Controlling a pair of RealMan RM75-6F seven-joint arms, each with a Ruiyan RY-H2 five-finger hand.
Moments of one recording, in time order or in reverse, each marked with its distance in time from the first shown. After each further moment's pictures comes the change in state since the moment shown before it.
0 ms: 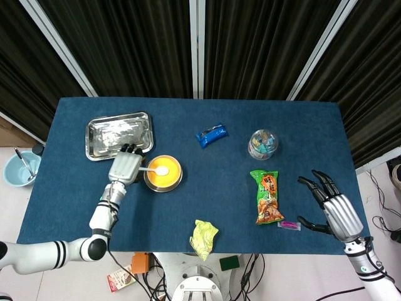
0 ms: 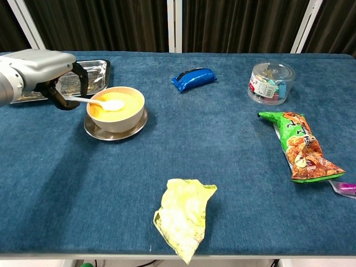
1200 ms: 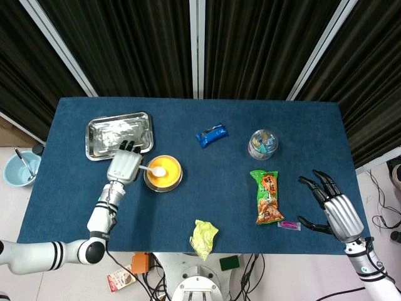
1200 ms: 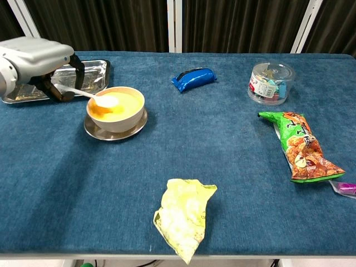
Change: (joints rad) left arm -0.027 0.042 0.036 -0.080 0.012 0.094 0.135; right arm -0.002 0.003 -0.003 -0.004 0.001 0.008 -0.004
